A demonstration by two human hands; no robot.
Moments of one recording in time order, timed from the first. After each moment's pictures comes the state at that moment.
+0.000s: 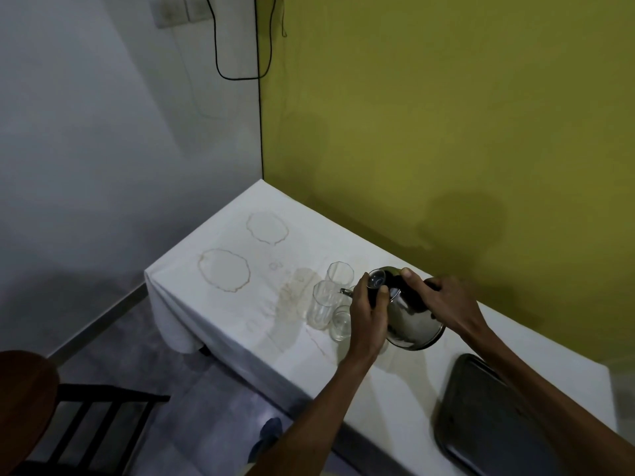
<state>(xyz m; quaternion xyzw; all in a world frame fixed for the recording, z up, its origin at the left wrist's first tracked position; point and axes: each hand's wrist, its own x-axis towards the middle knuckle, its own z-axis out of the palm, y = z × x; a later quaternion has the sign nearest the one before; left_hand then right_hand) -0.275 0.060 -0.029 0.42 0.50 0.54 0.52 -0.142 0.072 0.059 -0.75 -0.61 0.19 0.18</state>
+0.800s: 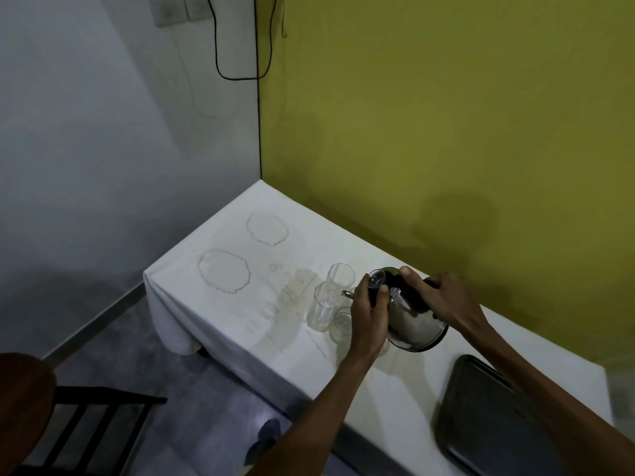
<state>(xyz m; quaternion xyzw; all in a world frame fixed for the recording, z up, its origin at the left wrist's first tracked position) -0.280 0.064 -0.024 0.41 0.51 0.53 0.54 -0.149 0.076 0.068 -0.75 -0.61 0.19 0.18</state>
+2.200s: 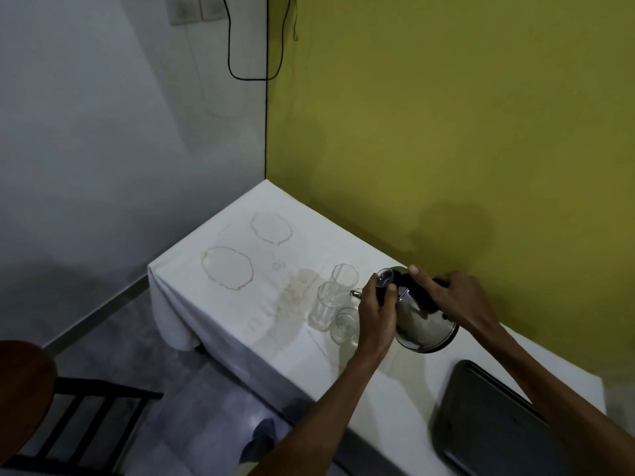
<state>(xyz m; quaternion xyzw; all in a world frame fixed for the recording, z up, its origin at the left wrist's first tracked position) -0.272 0.064 -0.018 0.39 0.51 0.53 0.55 -0.148 0.075 0.084 -0.76 -0.60 0.19 0.17</state>
